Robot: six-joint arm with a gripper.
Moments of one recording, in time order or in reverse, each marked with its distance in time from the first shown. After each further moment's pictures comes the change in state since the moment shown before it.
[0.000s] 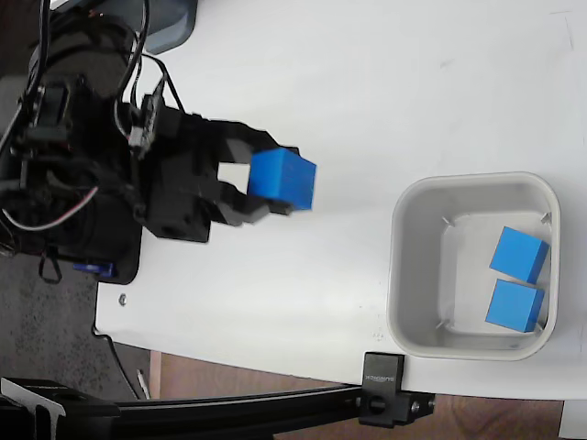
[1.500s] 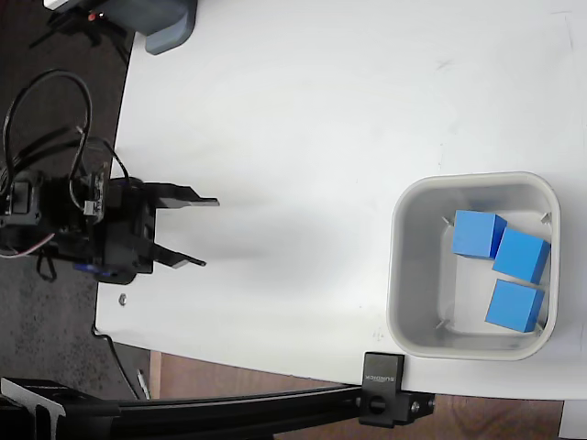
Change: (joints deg) arm 8.3 51.7 44.7 12.0 -12.9 -0.1
